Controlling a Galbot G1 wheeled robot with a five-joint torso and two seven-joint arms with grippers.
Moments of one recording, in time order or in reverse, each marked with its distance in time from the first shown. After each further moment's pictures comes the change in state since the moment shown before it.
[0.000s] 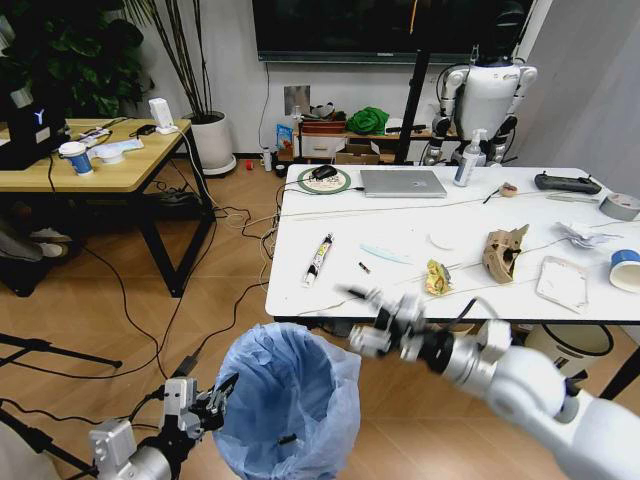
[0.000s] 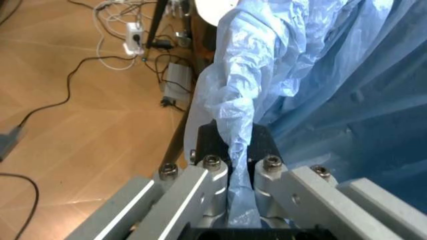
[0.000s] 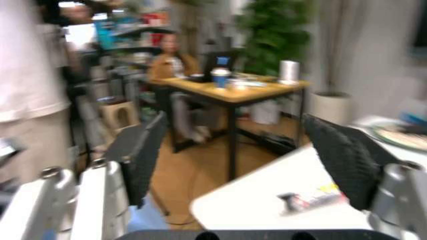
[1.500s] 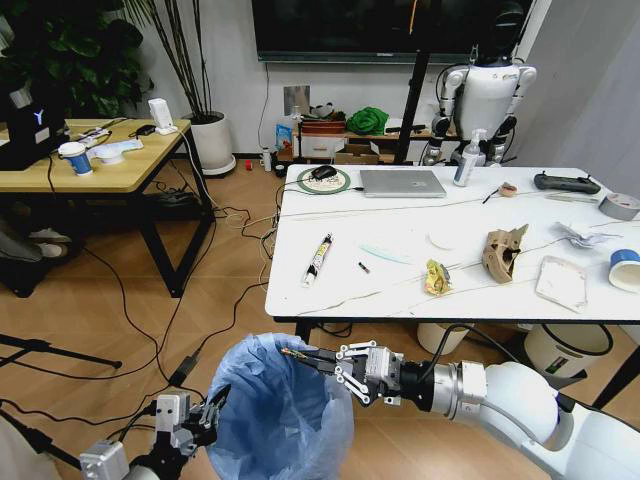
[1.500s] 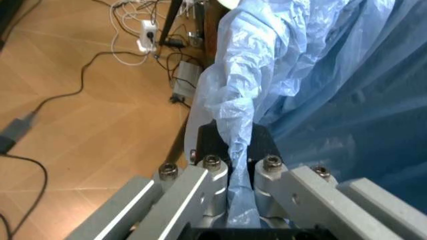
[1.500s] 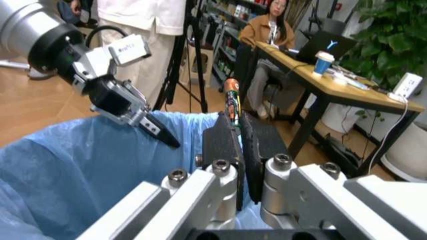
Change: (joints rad) left arm 0.126 -0.204 -0.007 -0.018 0.158 -0.036 0.068; right arm 0.058 -0.032 -0.235 0.068 -0.411 0.057 -0.224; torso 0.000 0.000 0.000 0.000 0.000
